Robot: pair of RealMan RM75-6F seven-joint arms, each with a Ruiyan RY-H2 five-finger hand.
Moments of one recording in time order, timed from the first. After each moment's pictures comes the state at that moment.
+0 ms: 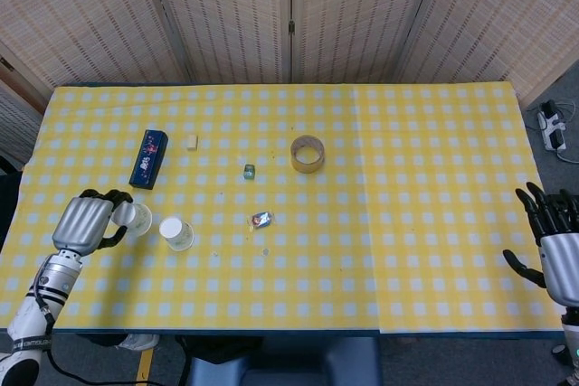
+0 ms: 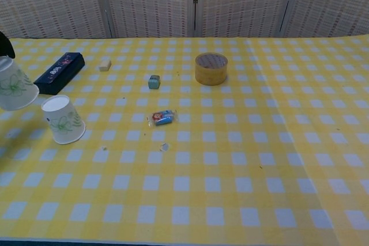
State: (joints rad) left arm -0.52 -1.07 -0.09 -1.76 1.13 1.10 0.38; right arm 0.07 -1.01 0.10 -1.67 -1.56 1.58 -0.05
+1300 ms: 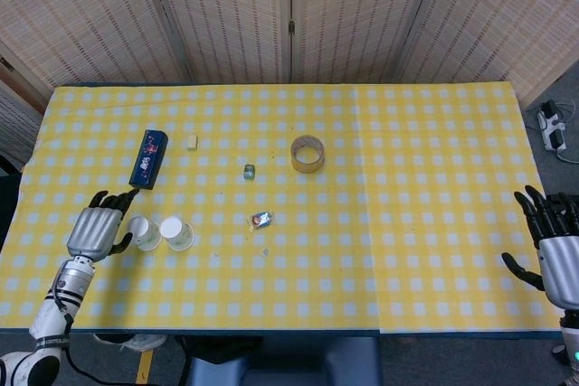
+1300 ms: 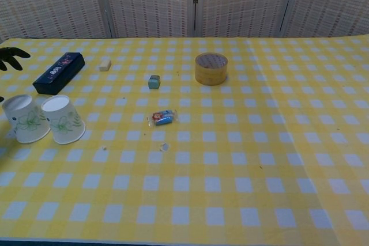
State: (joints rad) left arm -0.49 -1.23 -0.08 -1.61 1.14 1.13 0.35; right arm 0.06 -1.01 0.09 -1.68 -1.56 1.57 -0.06
